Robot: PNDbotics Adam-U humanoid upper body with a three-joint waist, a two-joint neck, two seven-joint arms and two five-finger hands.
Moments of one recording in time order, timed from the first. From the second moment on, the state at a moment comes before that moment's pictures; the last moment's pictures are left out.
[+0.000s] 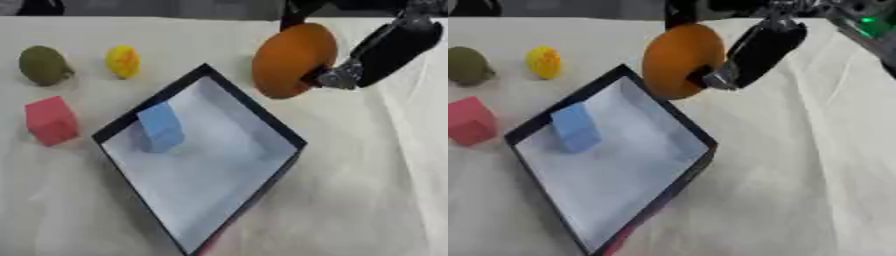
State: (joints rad) left arm -0.18 0.31 0.11 -1.89 0.17 0.15 0.30; right arm -1.13 -0.90 0.66 -1.98 0.27 0.12 0.72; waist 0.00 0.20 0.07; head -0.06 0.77
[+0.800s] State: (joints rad) left arm -0.18 0.31 0.11 -1.89 0.17 0.16 0.29; right arm -1.16 -0.66 0.81 -1.83 0.33 0.24 0.85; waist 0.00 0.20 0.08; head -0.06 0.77
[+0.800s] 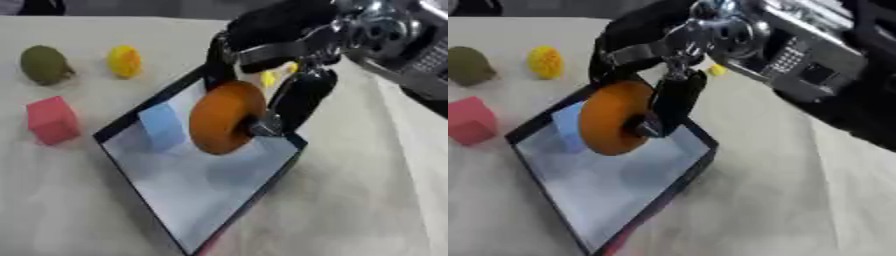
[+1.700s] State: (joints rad) left arm -0.19 0.30 0.11 -1.89 0.17 0.16 0.29; right arm -1.09 -0.55 0.84 -1.61 0.42 0.10 0.85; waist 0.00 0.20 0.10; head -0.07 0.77
